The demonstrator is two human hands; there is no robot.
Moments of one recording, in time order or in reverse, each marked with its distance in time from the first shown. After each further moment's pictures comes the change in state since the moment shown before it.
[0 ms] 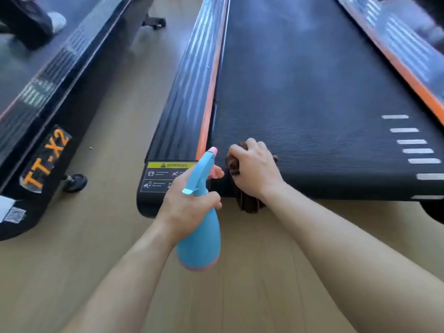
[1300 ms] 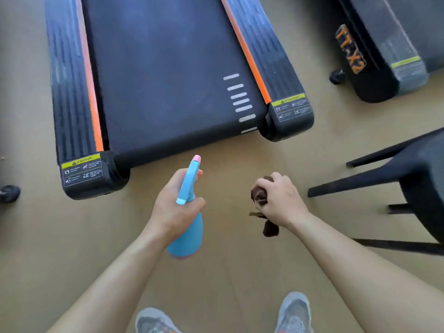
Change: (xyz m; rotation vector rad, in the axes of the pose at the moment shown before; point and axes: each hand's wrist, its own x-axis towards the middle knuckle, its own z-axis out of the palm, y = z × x) left_hand -0.163 0.208 0.129 0.170 -0.354 -0.187; right_hand -0.318 0.090 -0.282 0.130 -0.429 0.708
